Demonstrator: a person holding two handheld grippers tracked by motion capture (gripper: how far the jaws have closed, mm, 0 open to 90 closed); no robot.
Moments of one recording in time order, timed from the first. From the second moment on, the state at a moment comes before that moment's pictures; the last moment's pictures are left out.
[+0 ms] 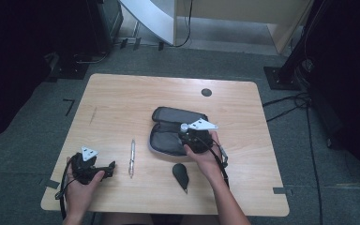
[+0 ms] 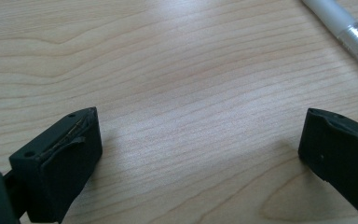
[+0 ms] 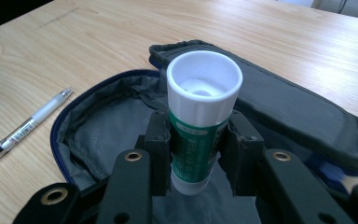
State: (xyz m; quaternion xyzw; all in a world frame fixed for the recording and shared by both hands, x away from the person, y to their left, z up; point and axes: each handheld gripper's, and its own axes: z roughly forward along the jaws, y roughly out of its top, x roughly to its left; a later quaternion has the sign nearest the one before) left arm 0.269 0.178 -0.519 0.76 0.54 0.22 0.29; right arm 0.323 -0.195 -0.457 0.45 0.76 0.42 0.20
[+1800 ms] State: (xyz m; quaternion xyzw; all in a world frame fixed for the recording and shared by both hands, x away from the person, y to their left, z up) left arm 0.268 0.178 -0.519 0.76 0.54 0.22 0.30; right arm 0.304 -0.234 -0.474 0.47 0.77 0.40 0.17
